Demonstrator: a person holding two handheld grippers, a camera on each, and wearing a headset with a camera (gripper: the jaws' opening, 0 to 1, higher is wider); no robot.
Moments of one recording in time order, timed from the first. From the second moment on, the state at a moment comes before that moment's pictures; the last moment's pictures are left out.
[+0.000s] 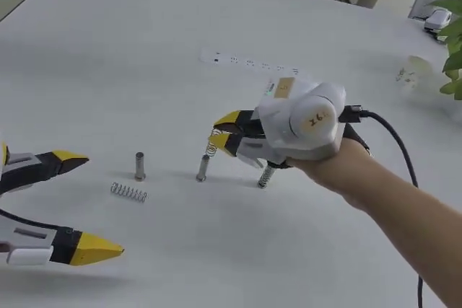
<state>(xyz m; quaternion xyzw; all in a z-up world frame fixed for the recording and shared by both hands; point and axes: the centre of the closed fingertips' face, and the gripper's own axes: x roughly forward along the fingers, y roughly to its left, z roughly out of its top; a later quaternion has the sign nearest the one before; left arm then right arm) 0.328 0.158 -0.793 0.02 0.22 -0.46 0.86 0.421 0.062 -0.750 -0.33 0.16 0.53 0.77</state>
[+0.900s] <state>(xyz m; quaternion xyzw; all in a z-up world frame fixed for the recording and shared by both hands) 0.324 0.166 -0.795 0.01 0.23 -0.45 0.86 0.418 0.064 -0.804 -0.35 0.21 0.54 0.74</state>
